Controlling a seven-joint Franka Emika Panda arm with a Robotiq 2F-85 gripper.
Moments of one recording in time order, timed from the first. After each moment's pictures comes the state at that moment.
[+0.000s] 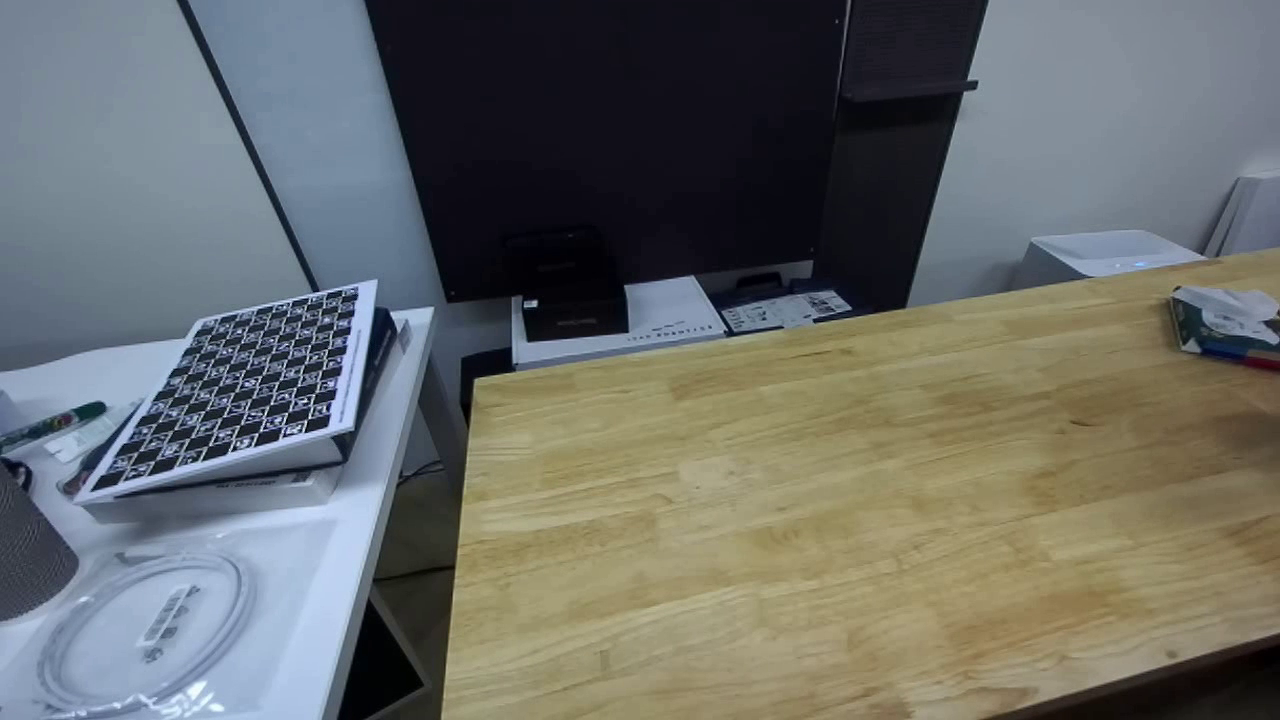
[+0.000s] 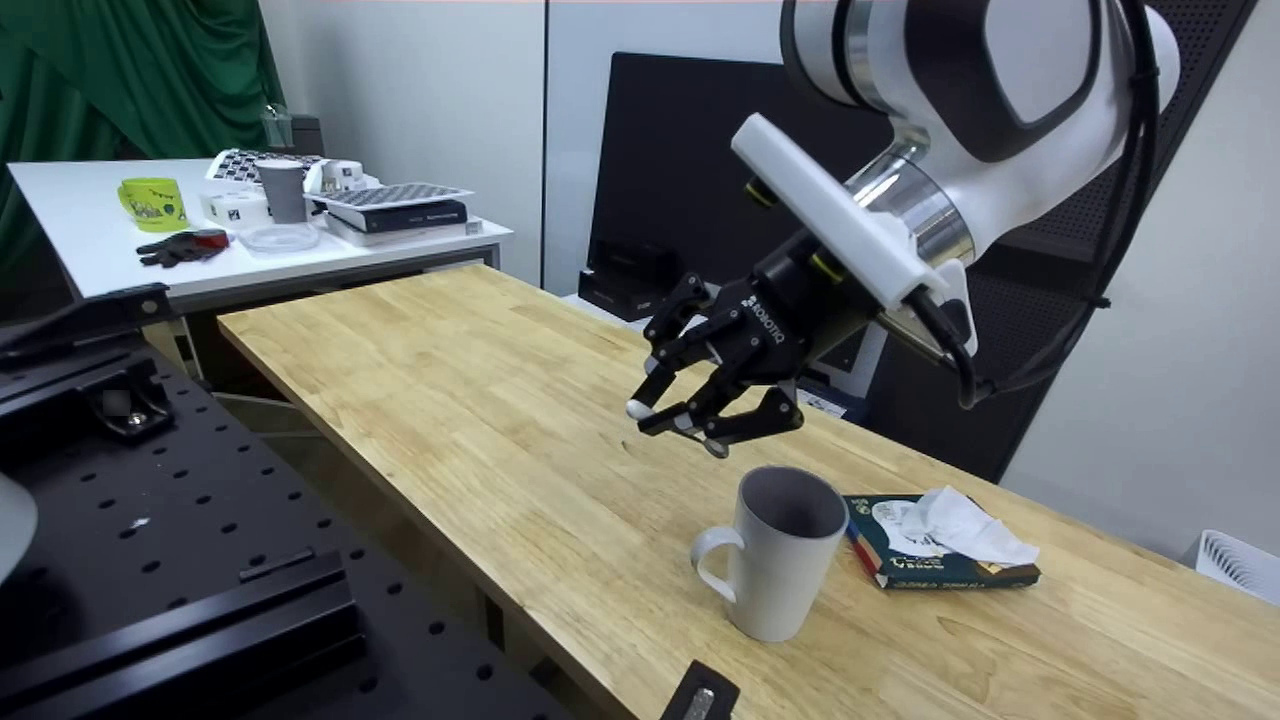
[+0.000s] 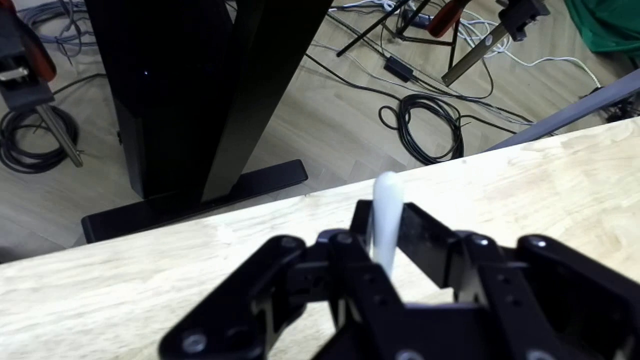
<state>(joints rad) -0.38 0.63 -0.14 -2.08 0.33 1.93 -0.47</state>
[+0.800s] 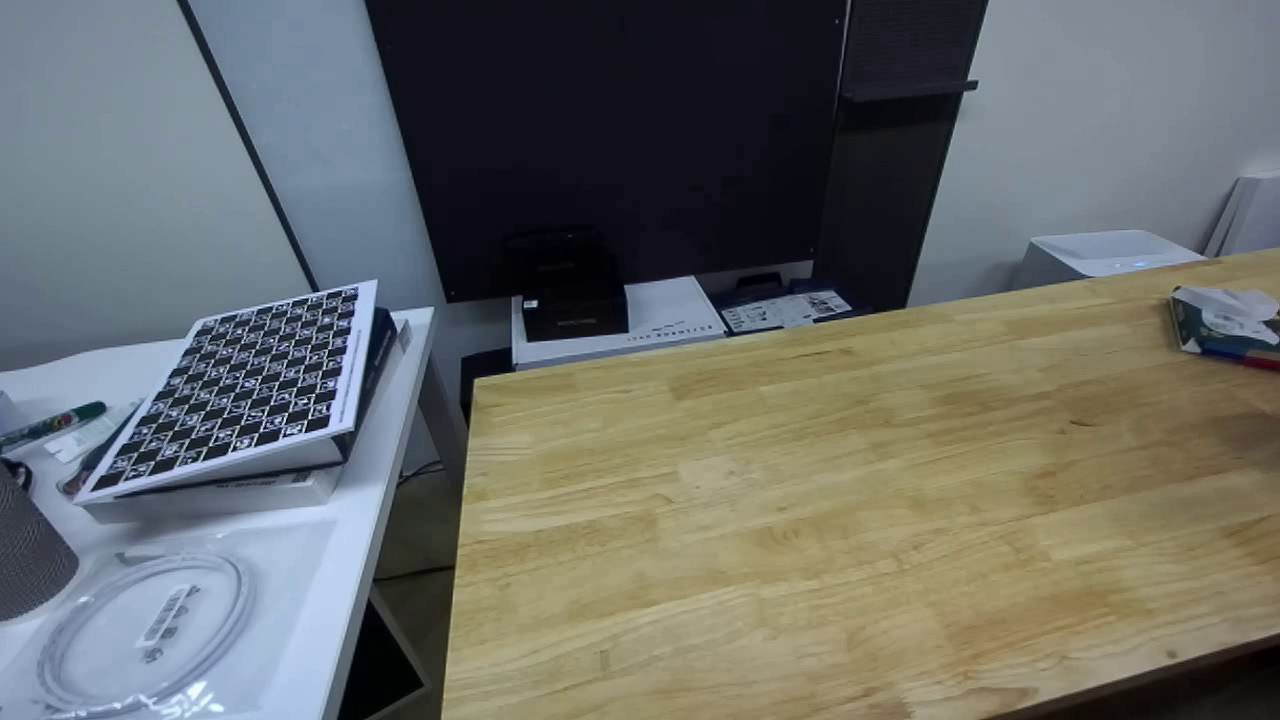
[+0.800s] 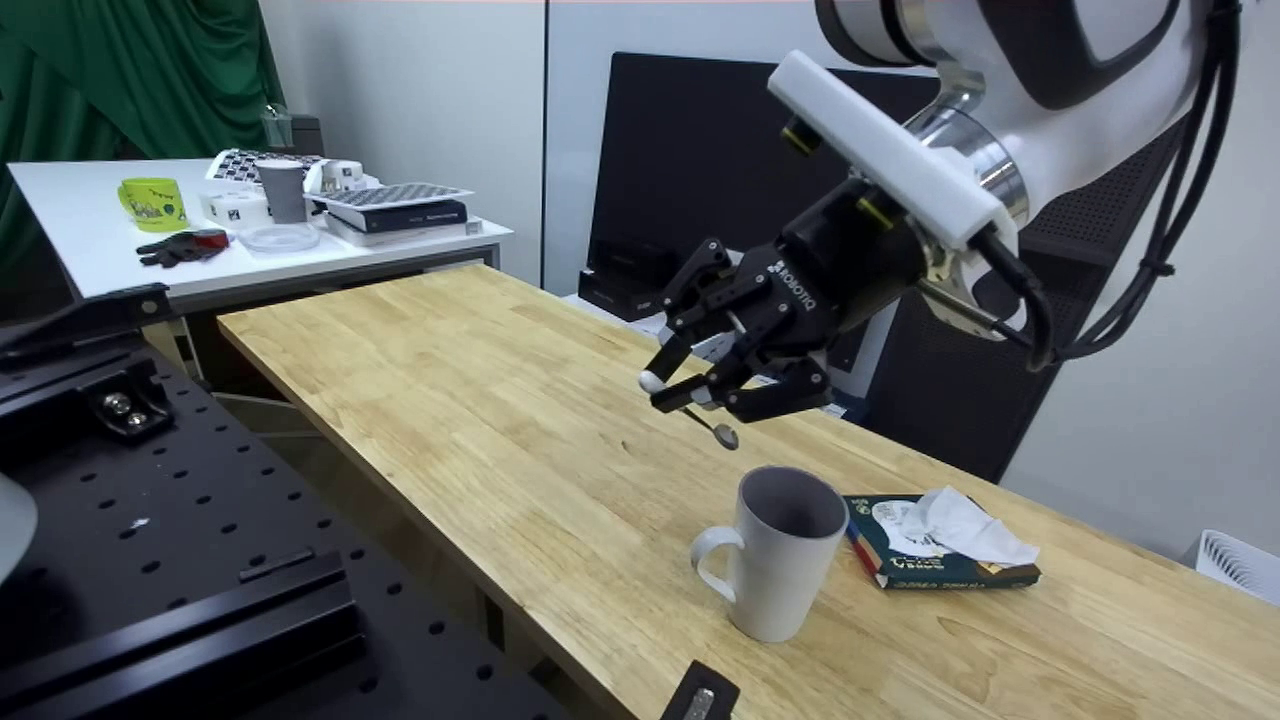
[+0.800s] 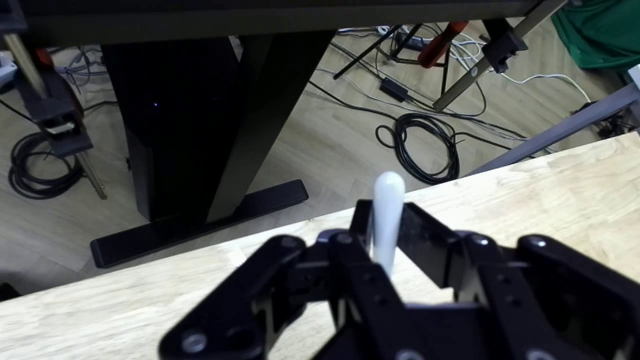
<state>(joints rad) -0.38 0.59 -0.18 -2.07 0.29 1.83 -0.46</state>
